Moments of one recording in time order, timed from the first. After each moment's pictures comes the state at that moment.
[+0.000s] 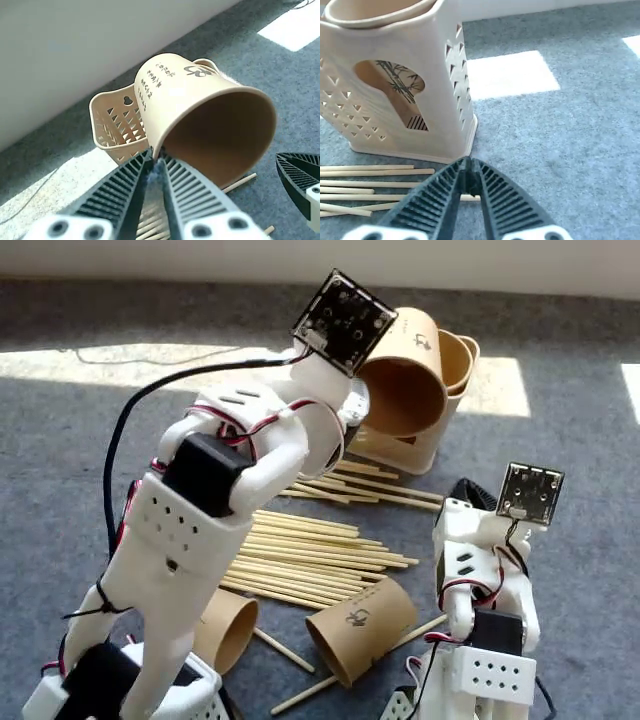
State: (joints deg) left arm 29.6 -19.6 -8.9 67.9 -2.8; right arm 5.6 -81.1 78.7 36.4 -0.6
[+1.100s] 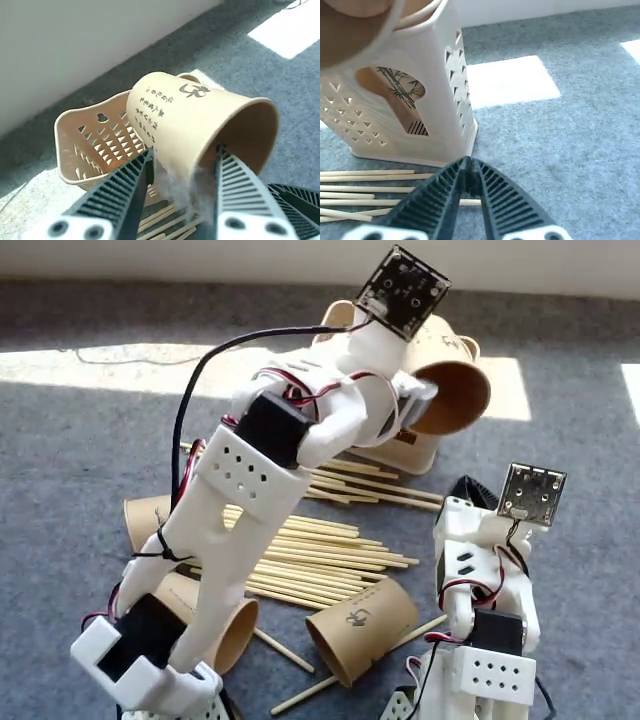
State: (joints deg) left arm 31.6 -1.9 -22.8 65.5 1.6; right arm 5.7 -81.1 78.8 35.1 -0.9
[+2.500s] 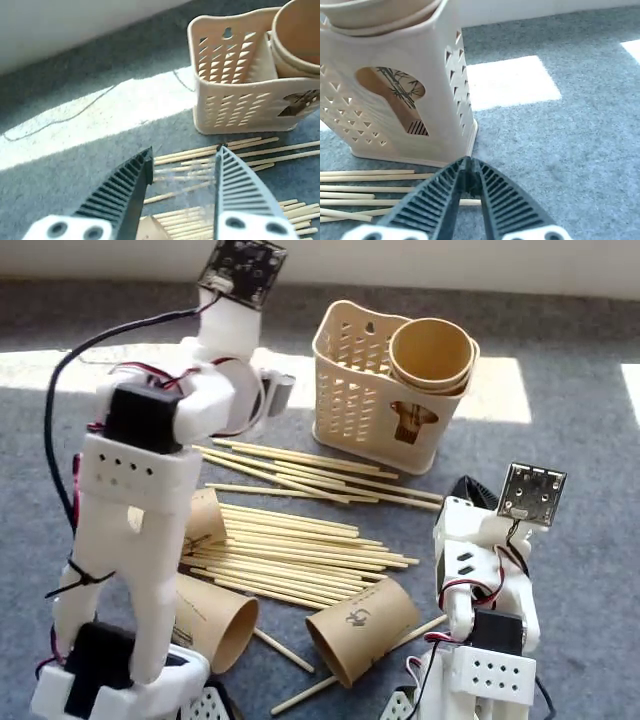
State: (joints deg) left arm 9.6 -13.1 -17.8 84.8 -1.5; right arm 5.7 -81.1 78.8 35.1 -0.9
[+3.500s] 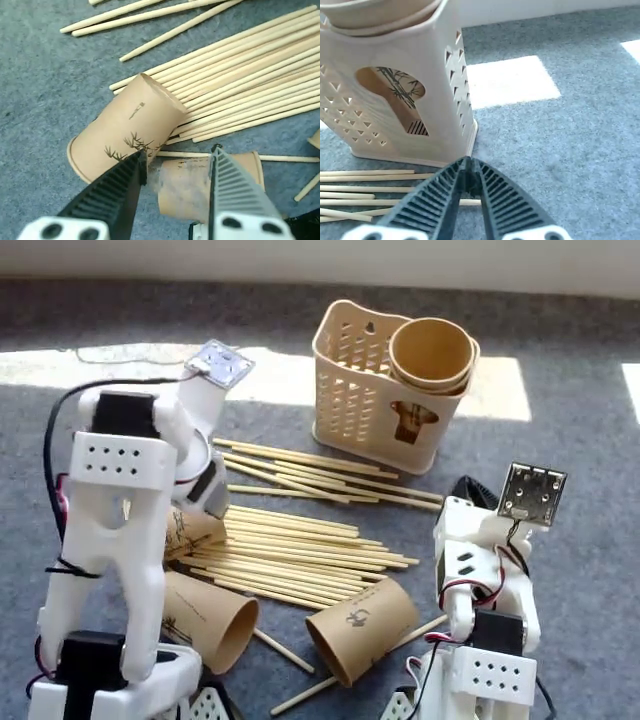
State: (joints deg) left arm -0.2 -14.9 5.9 100.4 -19.9; right arm 5.7 -81.1 78.8 35.1 -0.9
